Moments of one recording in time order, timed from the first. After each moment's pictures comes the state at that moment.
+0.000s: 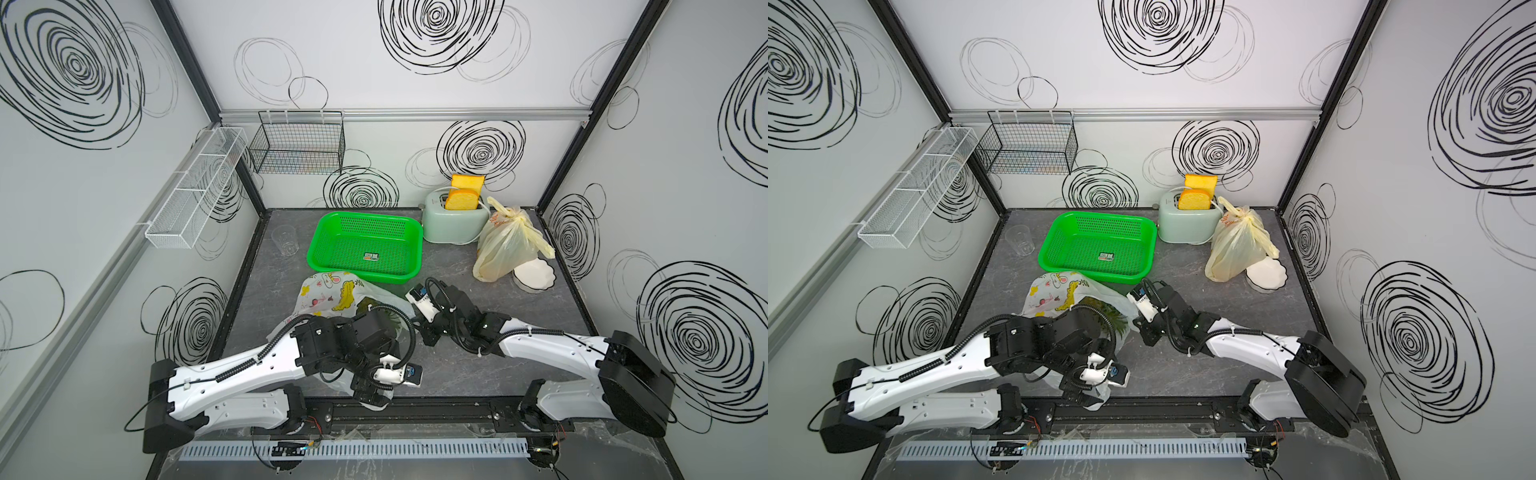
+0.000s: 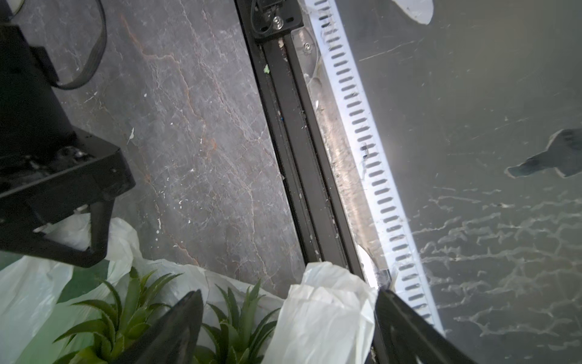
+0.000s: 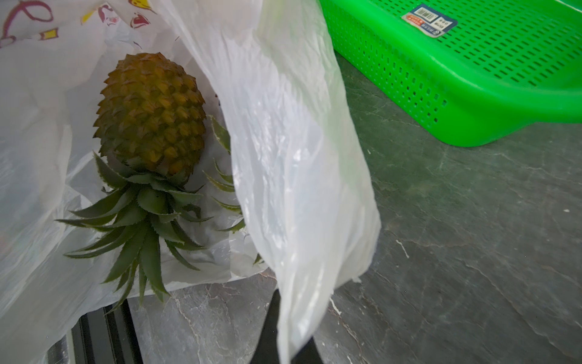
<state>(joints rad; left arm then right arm) -1.14 1.07 0.98 -0.99 0.28 0.63 0.91 1.32 0.65 -0.02 -0.18 0.18</state>
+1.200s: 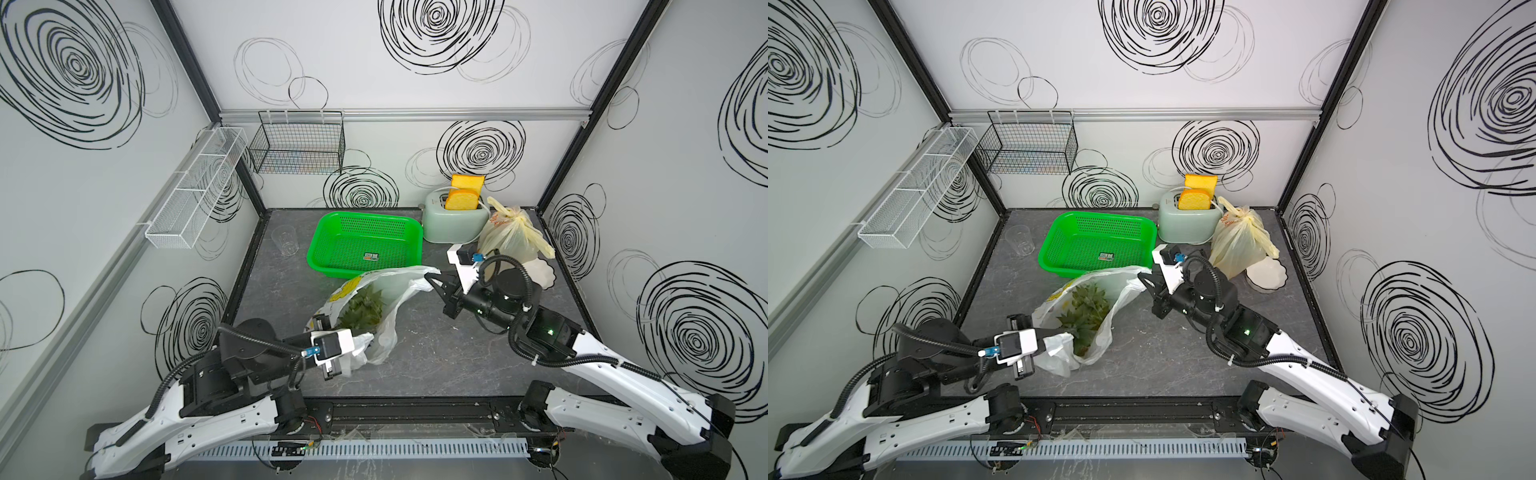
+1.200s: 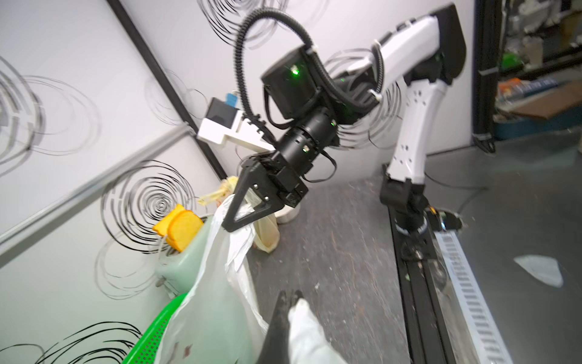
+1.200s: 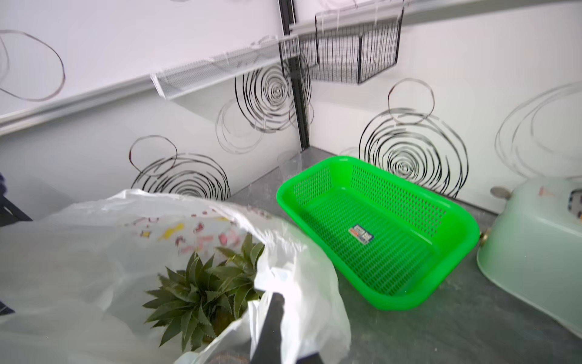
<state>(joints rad) -1.09 0.47 0.91 -0.42 0.08 0.36 0.91 0.92 0.93 -0.11 -0.02 0.20</state>
